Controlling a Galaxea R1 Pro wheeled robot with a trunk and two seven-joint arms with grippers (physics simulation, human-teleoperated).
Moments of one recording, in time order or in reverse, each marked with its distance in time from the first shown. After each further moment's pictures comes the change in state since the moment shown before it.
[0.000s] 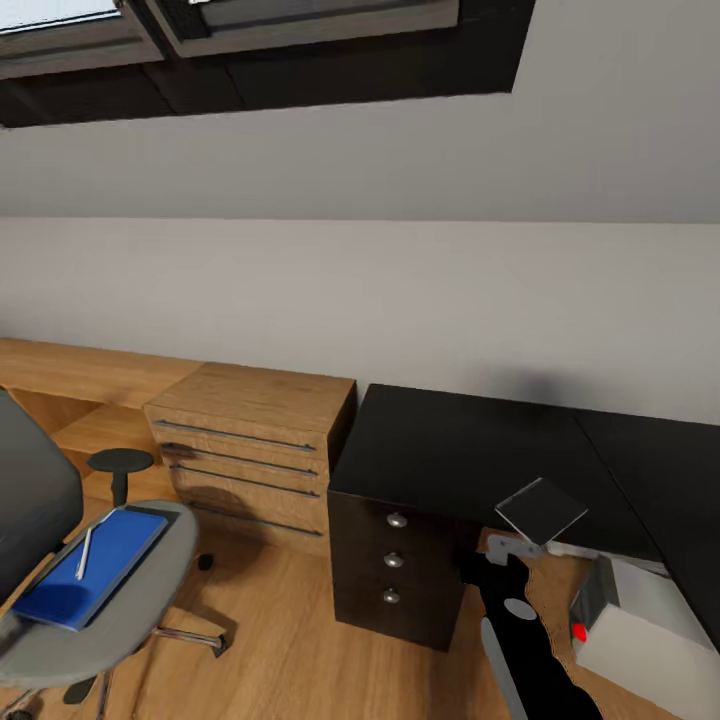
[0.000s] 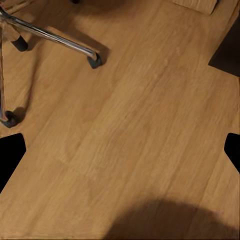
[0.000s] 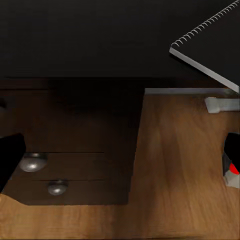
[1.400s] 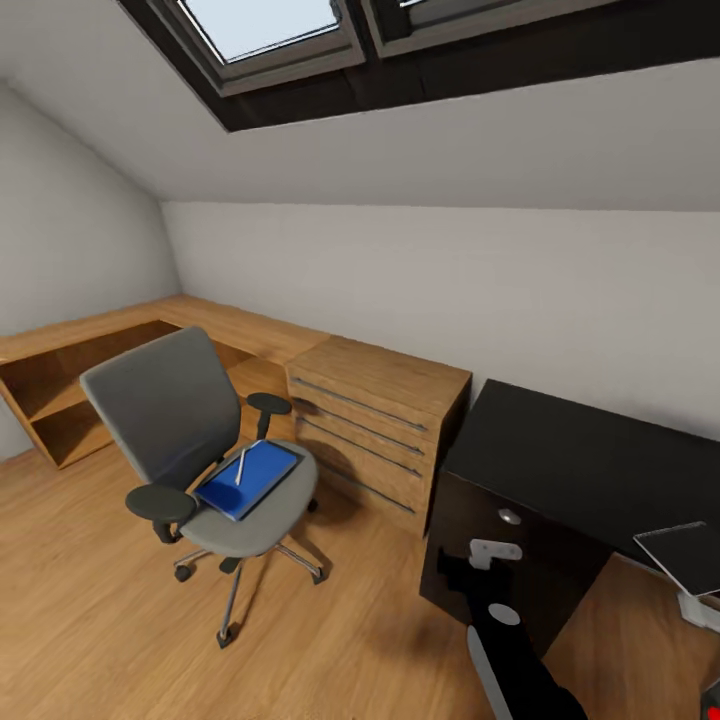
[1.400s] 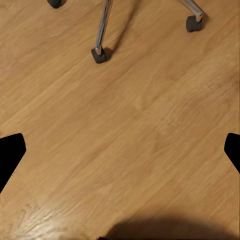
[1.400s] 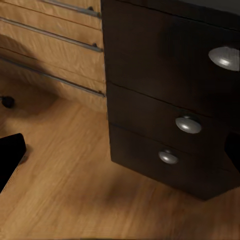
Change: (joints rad) left arm 0.000 0.001 -0.001 0.001 0.000 -0.004 -0.001; right arm 0.000 0.000 0.075 0.040 0.002 -0.013 0.002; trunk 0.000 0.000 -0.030
